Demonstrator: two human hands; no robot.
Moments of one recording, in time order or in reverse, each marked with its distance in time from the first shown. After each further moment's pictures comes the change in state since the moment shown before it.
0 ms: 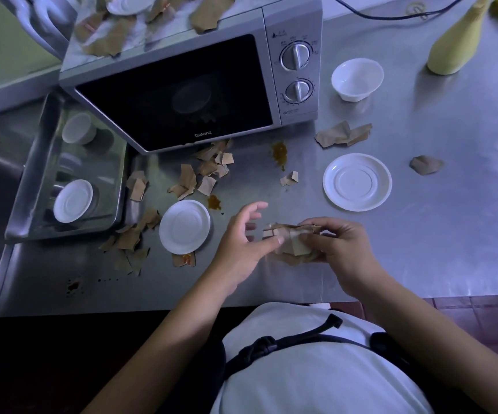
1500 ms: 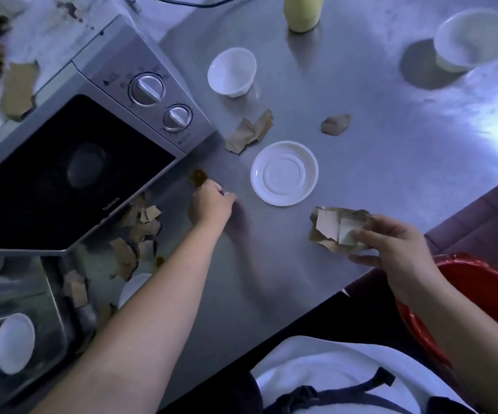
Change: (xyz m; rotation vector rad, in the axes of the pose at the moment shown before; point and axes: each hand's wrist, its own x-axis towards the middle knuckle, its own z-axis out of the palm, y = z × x) left_hand 0.210 0.014 0.075 0.850 0.078 0.124; right_hand -0.035 0.034 -0.107 0.268 0.568 0.056
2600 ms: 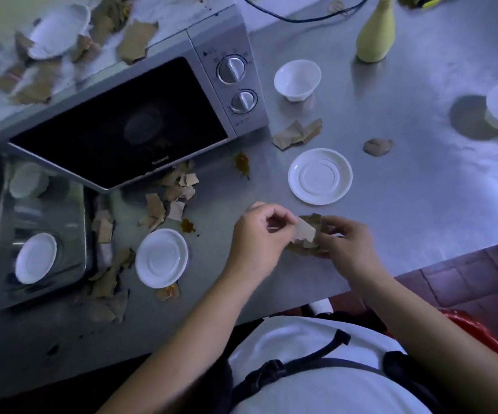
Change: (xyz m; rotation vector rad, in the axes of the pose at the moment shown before) left_hand -0.184 0.014 -0.059 -0.784 -0.017 0.207; right_hand -0.014 0.005 0.076 -0.338 -0.242 -0.135
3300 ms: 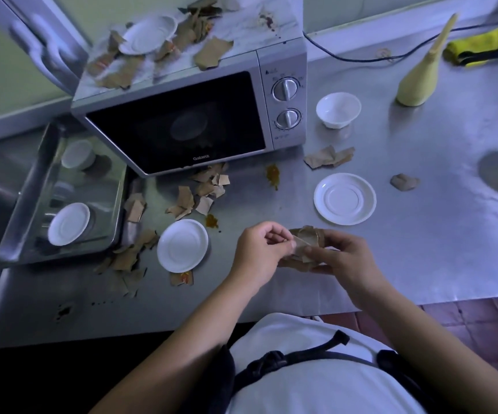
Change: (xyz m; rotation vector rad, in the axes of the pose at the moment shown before) left_hand -0.024 -0.021 -0.019 -0.101 0.132 -0.230; right_hand -0.019 -0.027 0.020 0.097 -0.368 -0.061
